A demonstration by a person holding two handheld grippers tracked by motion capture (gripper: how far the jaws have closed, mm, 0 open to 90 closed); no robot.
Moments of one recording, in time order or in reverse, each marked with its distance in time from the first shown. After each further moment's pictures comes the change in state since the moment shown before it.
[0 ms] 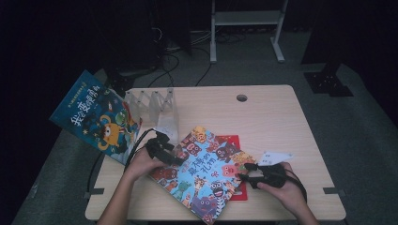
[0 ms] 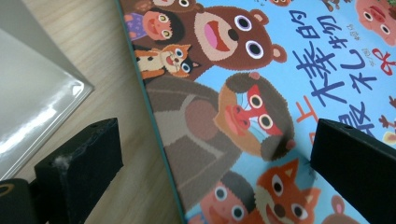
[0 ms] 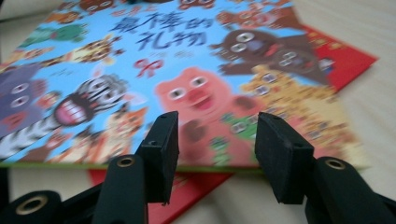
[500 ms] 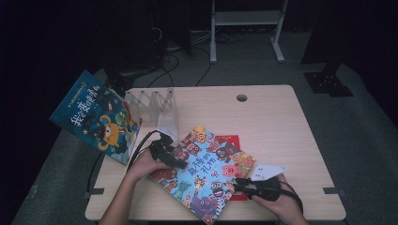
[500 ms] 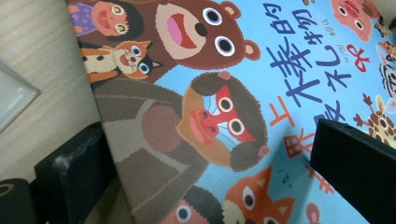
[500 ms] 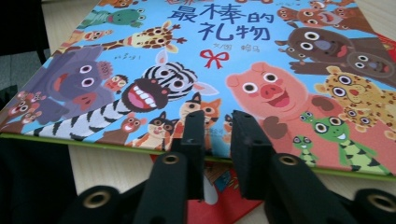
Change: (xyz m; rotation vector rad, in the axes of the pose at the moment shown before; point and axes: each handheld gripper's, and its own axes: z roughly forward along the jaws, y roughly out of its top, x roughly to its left) left arm -0.006 0.001 0.009 0.022 -0.072 -0.004; right arm 0.038 -0.003 0.001 0.018 0.049 -0.076
